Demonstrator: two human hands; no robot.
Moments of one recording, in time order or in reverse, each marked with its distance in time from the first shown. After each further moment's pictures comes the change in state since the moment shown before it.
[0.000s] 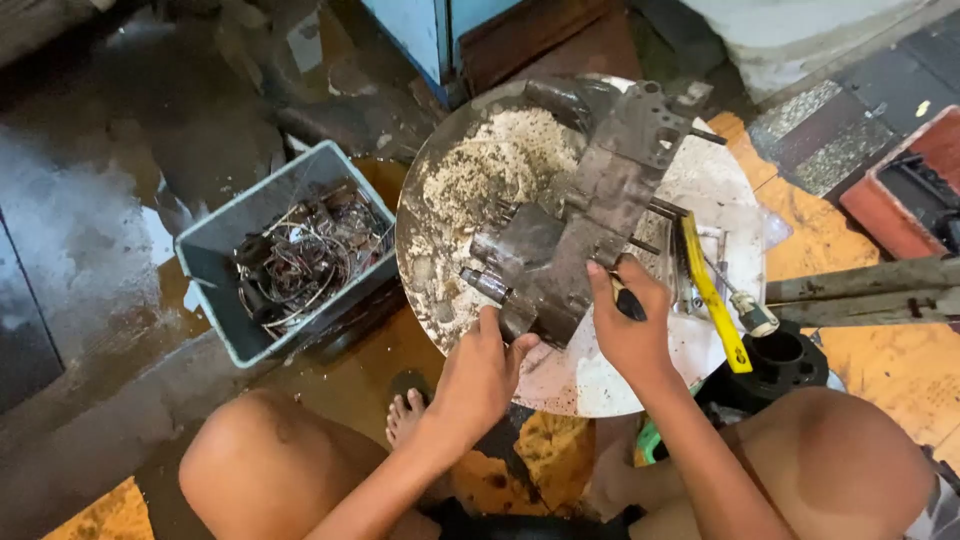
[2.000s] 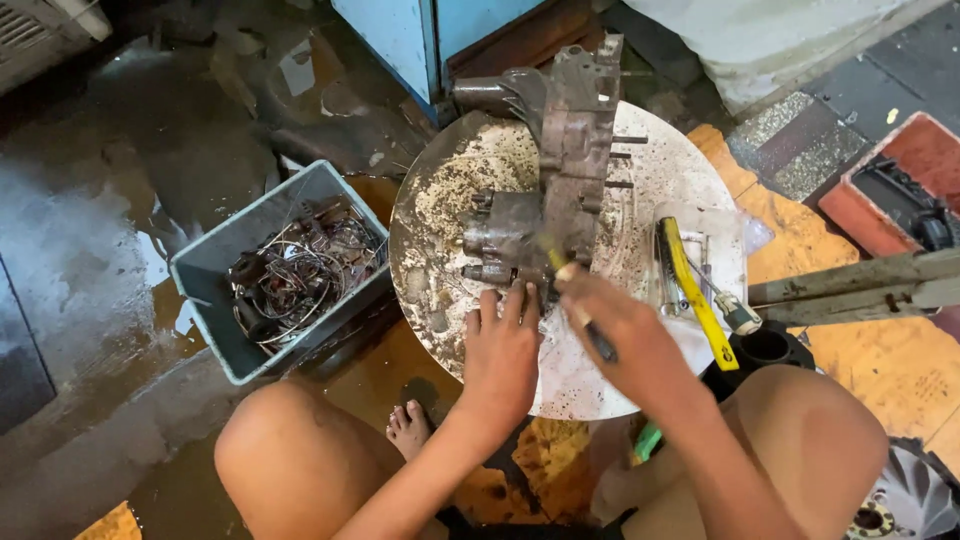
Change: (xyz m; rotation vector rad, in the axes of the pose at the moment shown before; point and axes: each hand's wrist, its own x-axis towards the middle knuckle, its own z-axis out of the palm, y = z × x) left_hand 0.026 0.019 0.026 0.519 0.350 0.256; right_hand -0.013 -0.119 -0.041 -0.419 -0.377 -0.395
